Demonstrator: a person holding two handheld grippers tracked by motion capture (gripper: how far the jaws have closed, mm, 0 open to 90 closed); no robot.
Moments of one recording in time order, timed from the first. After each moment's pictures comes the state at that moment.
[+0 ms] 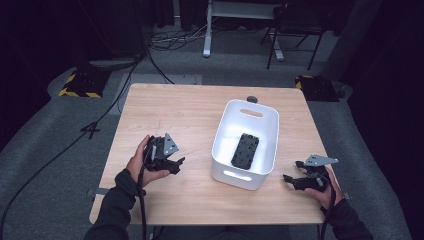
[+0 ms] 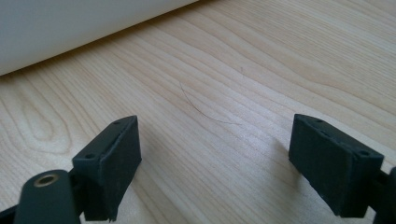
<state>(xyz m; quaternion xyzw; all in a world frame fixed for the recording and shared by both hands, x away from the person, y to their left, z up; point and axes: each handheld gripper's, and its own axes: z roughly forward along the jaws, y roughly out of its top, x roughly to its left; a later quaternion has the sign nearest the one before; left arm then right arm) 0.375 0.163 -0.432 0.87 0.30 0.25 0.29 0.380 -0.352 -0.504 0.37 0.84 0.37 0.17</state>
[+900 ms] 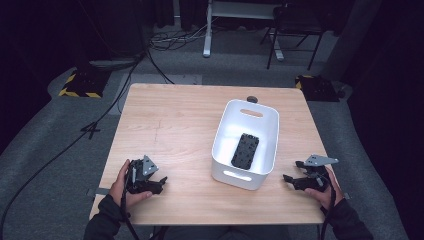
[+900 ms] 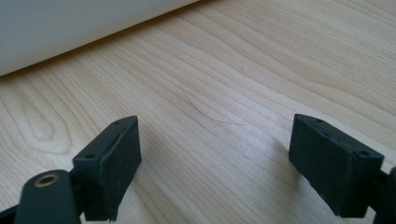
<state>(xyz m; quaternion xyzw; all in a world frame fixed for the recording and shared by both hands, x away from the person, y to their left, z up) 0.332 0.215 -0.489 0.85 0.39 0.22 0.28 0.380 -0.352 -0.503 0.37 0.84 0.37 0.17</state>
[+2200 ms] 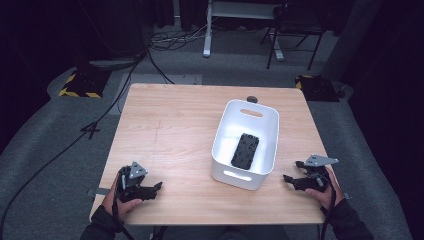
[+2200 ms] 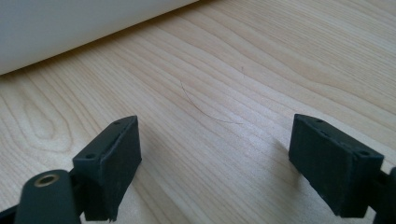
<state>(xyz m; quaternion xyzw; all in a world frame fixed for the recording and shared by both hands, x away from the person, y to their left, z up) 0.320 0.235 -0.503 0.81 0.45 0.17 0.33 0.380 -0.352 -0.504 0.36 0.84 0.37 0.17</state>
